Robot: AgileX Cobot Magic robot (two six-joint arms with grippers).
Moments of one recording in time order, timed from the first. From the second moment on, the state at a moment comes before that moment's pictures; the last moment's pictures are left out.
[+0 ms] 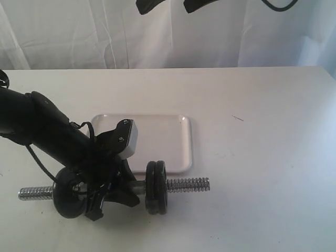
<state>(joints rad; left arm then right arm) -0.45 1.84 -0.96 -1.05 0.80 1.96 0.38 1.92 -2.17 0.47 1.22 -0.31</state>
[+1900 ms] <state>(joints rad) -0.45 1.79 -0.98 -1.15 0.87 1.93 0.38 1.92 -2.17 0.47 1.22 -0.28</state>
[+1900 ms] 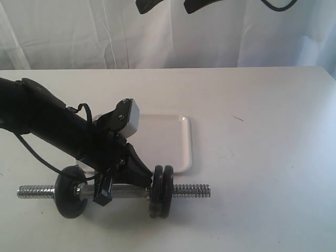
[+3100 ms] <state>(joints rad) -0.14 1.22 -0.97 -1.14 0.39 1.28 0.38 1.35 -1.84 0.15 1.22 -0.13</state>
